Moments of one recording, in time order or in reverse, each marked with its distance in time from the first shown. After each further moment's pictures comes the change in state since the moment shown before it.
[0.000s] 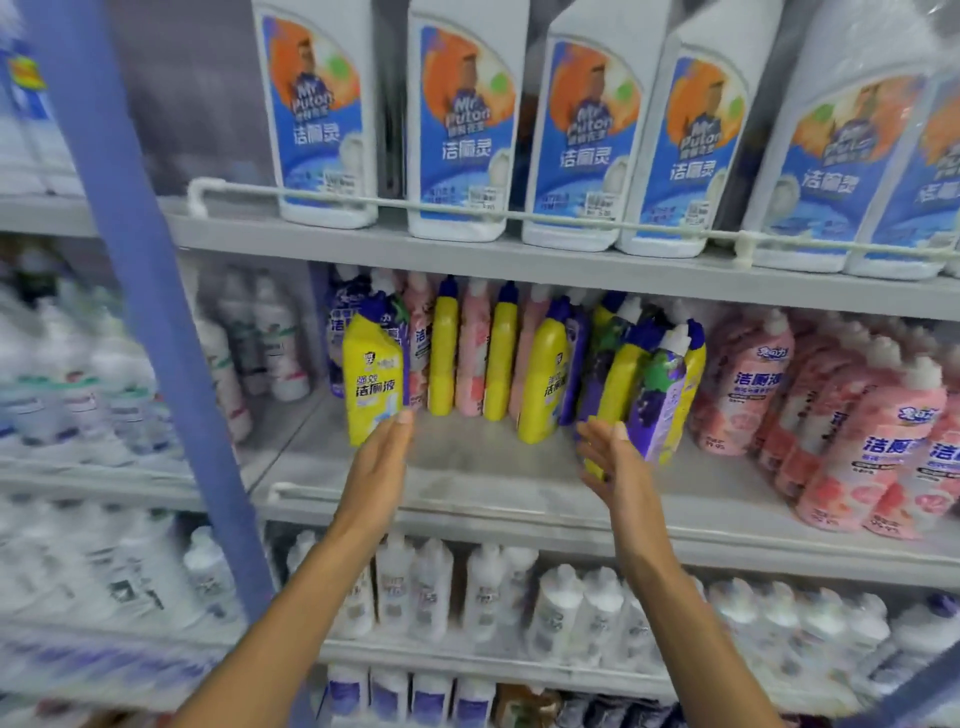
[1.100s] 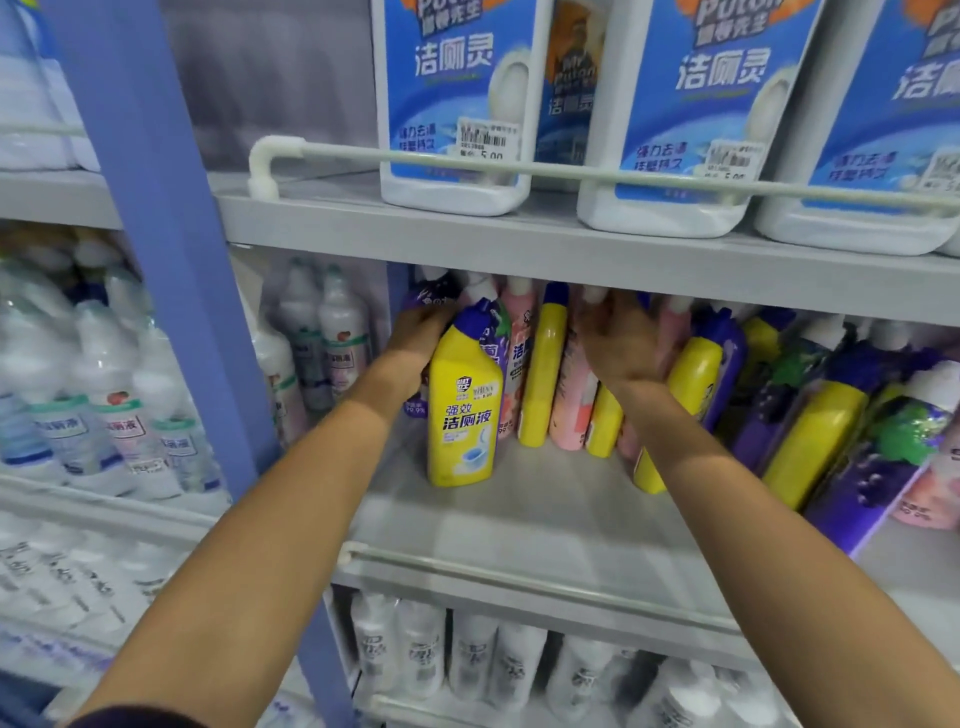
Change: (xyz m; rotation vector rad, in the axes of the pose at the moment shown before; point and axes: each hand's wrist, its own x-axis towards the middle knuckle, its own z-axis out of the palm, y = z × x) left_hand 0.270 0.012 -0.067 -0.041 0.091 -0.085; right_hand 0.228 -0.017 0.188 -0.667 0.115 -0.395
